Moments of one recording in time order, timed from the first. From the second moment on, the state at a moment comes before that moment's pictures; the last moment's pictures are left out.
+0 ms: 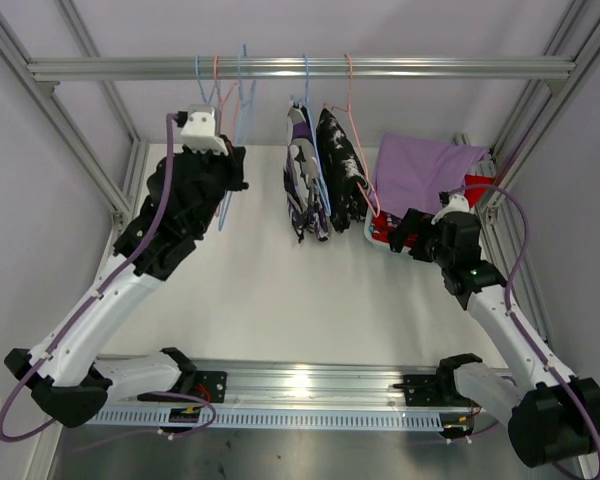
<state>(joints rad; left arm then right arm) -0.67 1.12 1.39 -0.30 -0.42 -0.16 0.21 0.97 0.71 -0.23 -0.07 0.44</state>
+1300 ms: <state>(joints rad) -0.43 0.91 1.19 -0.42 -0.07 -0.37 0.19 1.07 0.67 -0.11 -0.22 0.44</state>
